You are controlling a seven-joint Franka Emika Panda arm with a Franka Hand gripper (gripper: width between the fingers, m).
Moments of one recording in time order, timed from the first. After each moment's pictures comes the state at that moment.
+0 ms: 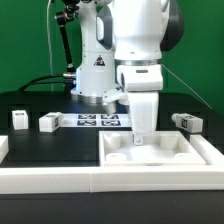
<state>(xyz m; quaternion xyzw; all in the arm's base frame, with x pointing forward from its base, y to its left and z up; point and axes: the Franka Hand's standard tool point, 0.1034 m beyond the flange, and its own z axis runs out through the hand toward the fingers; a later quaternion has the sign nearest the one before) 0.488 0.056 0.007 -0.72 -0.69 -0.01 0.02</state>
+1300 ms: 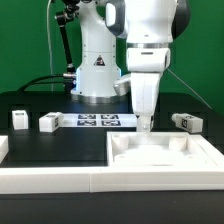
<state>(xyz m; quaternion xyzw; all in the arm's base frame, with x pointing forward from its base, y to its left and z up) 0.459 0.077 0.045 -0.81 -0.58 -0.02 0.00</state>
